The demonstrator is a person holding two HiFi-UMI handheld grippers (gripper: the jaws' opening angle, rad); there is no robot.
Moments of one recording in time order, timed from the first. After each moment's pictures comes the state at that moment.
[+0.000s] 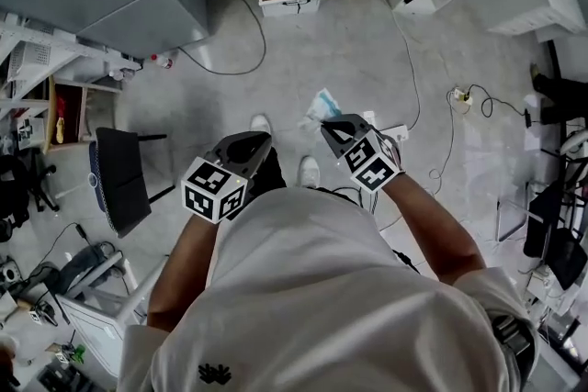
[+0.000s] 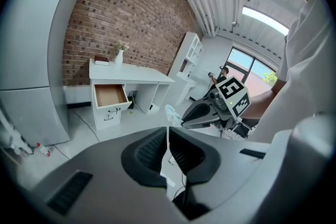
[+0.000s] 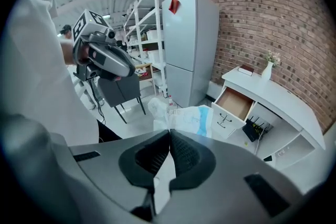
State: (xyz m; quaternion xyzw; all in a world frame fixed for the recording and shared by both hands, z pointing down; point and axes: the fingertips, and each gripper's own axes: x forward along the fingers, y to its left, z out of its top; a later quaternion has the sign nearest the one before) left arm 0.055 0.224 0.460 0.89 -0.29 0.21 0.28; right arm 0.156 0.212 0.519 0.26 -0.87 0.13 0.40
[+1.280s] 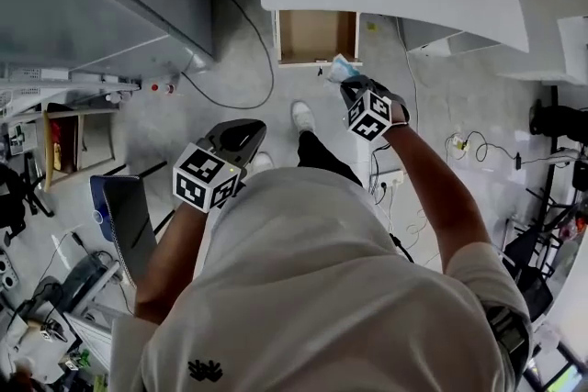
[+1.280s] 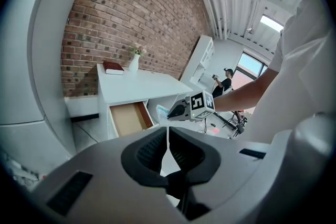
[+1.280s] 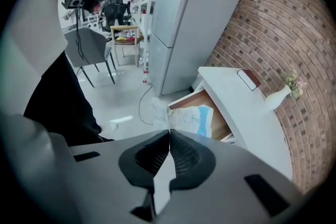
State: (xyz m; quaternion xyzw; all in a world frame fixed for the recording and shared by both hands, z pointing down) left arm -0.011 -0.117 0.458 0.89 -0.30 0.21 0.28; right arm 0.164 -0.211 0.608 0.23 -0.80 -0.01 0.55
